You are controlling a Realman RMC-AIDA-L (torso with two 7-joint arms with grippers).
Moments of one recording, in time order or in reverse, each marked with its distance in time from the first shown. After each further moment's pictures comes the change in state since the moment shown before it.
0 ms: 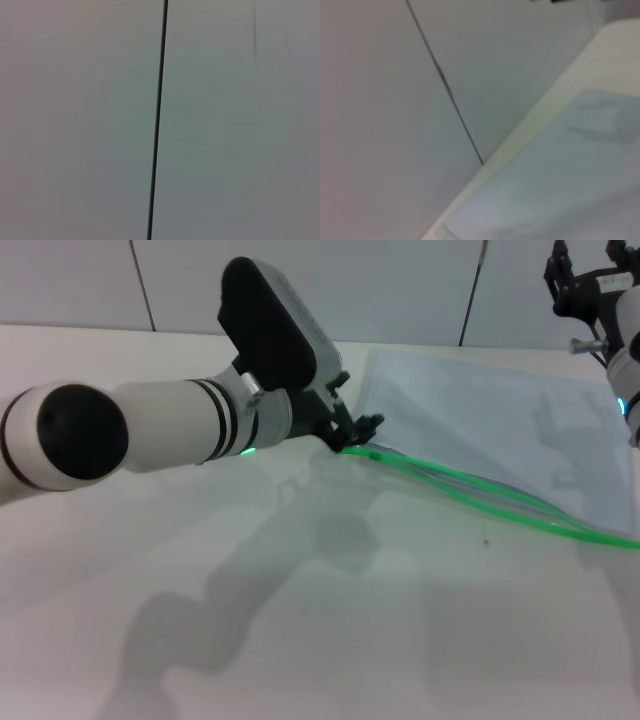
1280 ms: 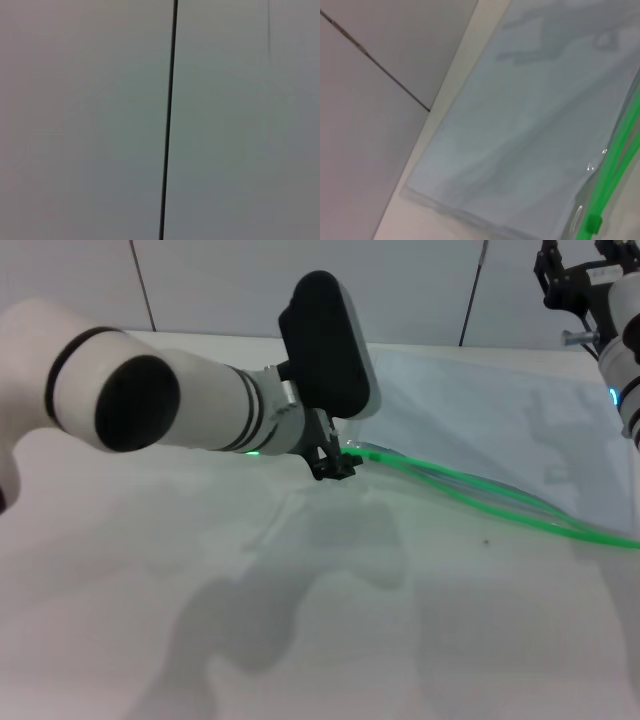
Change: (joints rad) left arm -0.069 -0.024 -0.033 0.142 0.571 -0.381 -0.283; right arm 0.026 -0.001 0.003 0.007 0.000 0.025 0.015
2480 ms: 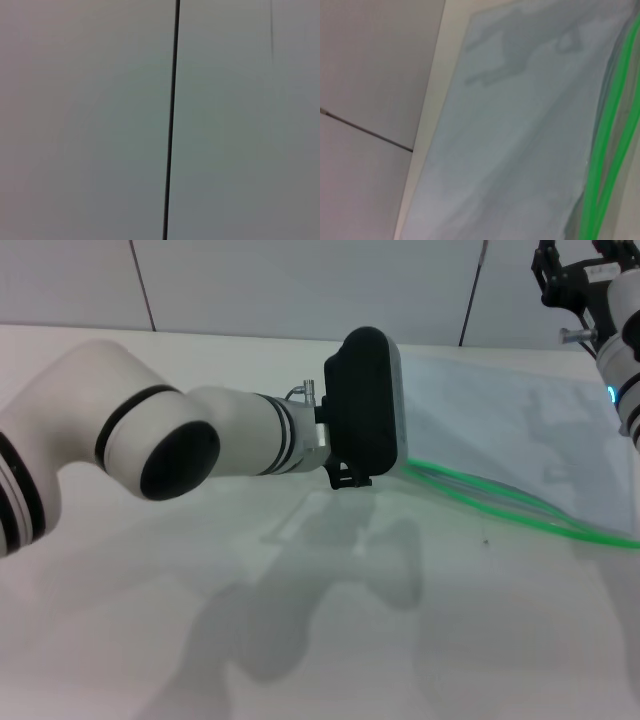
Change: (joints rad) left arm -0.064 -0.002 0.176 -0.152 0.010 0.225 0.071; right arm 0.005 0.000 -0.001 0.000 0.000 0.002 0.010
